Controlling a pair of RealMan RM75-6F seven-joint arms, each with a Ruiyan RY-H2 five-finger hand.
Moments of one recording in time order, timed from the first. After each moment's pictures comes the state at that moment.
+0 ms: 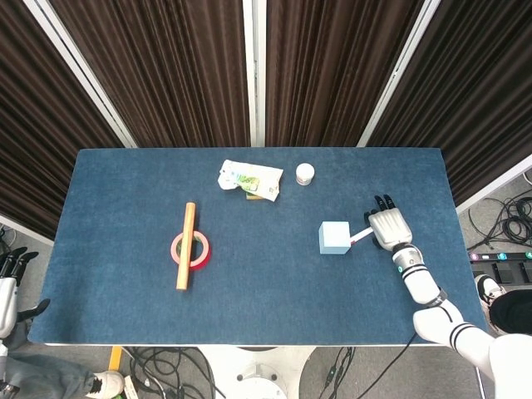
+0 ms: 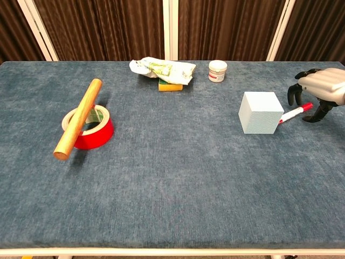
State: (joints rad) left arm -0.02 -1.11 -0.06 -1.67 1.38 1.52 0.15; right arm 0.67 -1.65 0.13 -0.83 -1.29 0.77 -0.21
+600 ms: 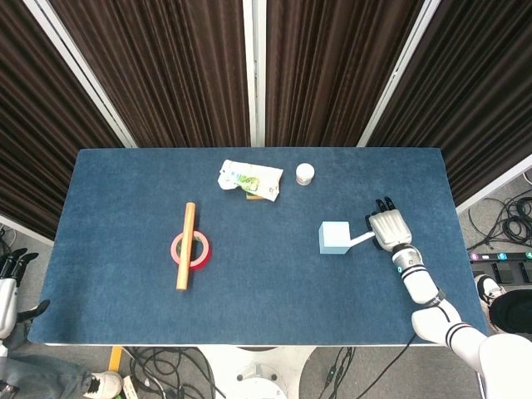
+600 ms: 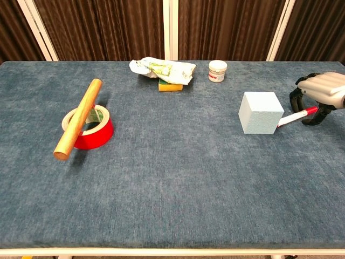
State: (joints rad) left arm -0.01 -1.12 -0.06 -1.66 1.38 1.51 0.14; right arm 0.67 -1.69 0.12 -0.76 -1.31 0.76 -0.16
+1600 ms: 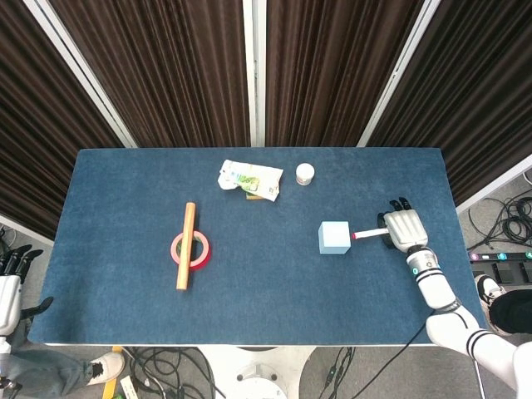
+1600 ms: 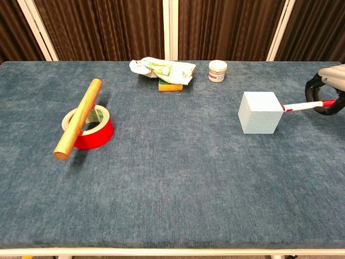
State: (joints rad) left arm -0.02 -1.12 -0.06 -1.66 1.39 1.51 0.14; right arm 0.63 -1.56 0.15 -0.97 -1.24 0.80 -0.13
